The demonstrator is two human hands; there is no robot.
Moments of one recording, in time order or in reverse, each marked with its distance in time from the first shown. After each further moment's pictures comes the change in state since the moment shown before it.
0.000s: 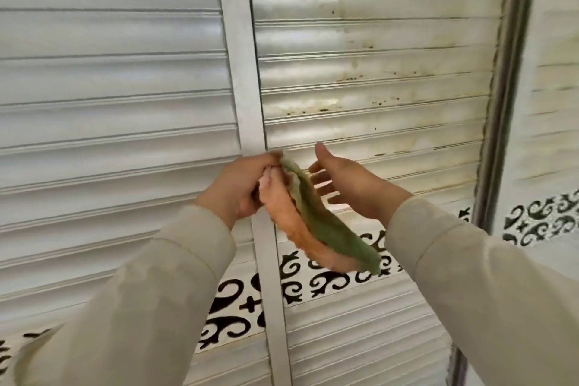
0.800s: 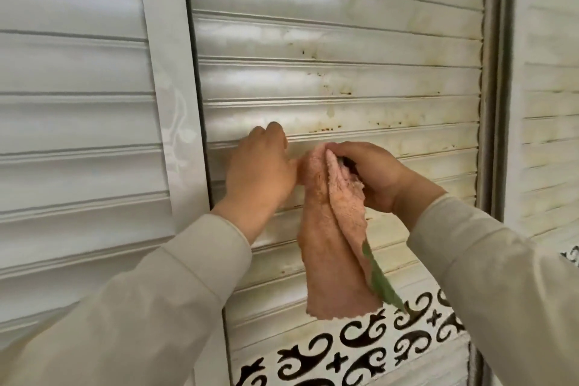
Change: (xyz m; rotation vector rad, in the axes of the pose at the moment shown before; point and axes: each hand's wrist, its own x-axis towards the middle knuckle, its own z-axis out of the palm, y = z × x) left_hand 0.125 0.059 0.091 1.242 0.503 0.863; right_hand 0.097 -0.040 -0.117 0.376 0.076 -0.208
